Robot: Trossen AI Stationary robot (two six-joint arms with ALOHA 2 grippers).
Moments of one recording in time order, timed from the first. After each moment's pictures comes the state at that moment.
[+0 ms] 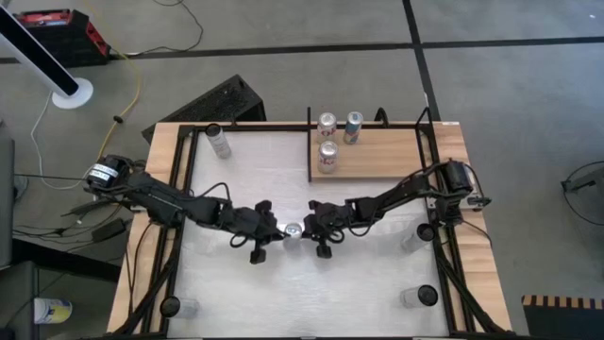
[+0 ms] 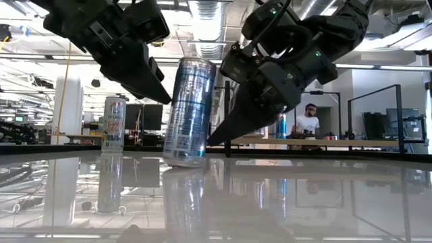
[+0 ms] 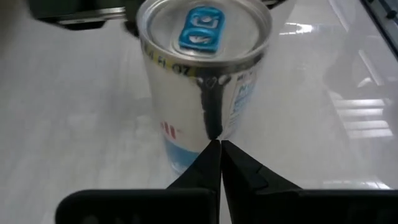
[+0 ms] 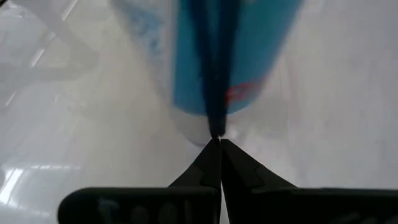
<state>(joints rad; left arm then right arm) -0.22 1.43 0.67 0.17 -0.10 -0.20 0.12 1.90 0.93 0.33 -0.08 0.05</state>
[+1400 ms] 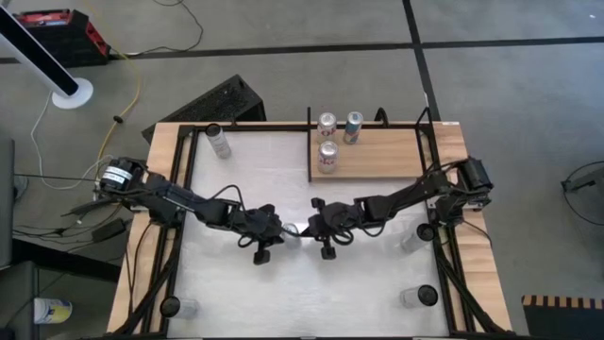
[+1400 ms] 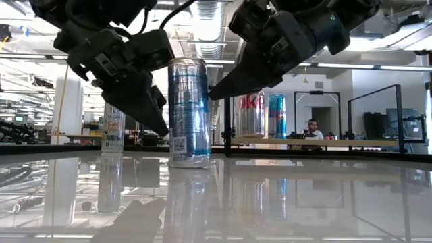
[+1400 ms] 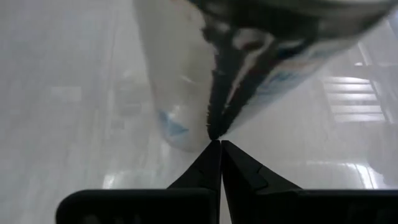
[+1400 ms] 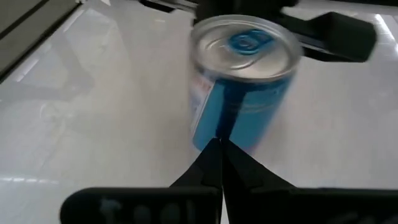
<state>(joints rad) -0.18 1.55 0.67 0.21 -0.02 -0.24 0.17 1.74 0.93 0.28 0.00 -0.01</state>
